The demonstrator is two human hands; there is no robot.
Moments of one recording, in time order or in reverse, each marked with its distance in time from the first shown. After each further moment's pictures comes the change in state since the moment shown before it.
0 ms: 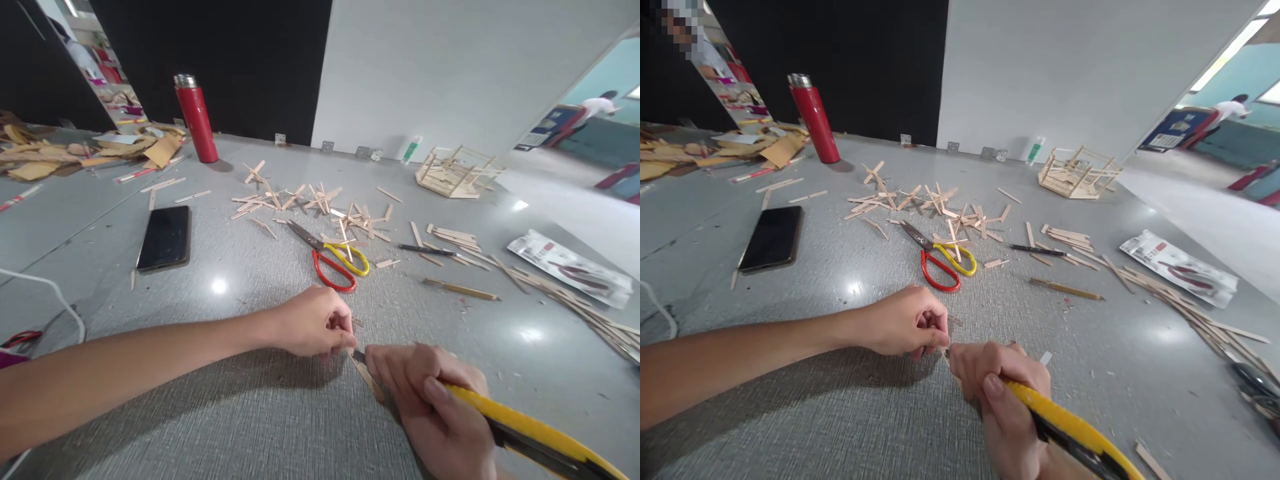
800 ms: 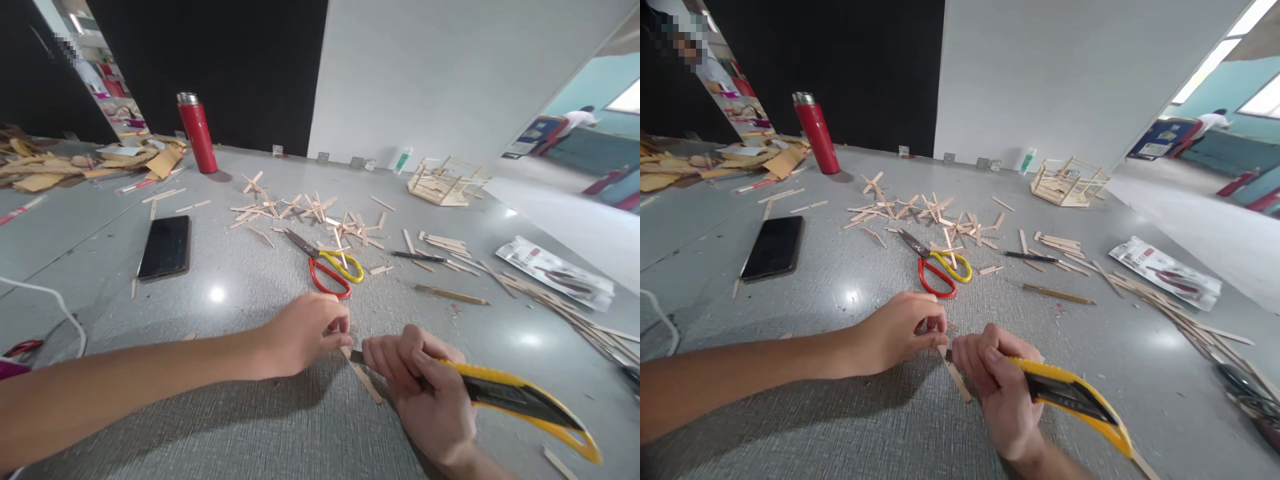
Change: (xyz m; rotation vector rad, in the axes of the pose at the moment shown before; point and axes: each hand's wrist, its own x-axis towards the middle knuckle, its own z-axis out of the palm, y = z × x) left_hand -0.005 -0.003 0.010 0.382 0.301 0.202; right_hand 0.014 0.002 -0.002 0.161 0.114 0.049
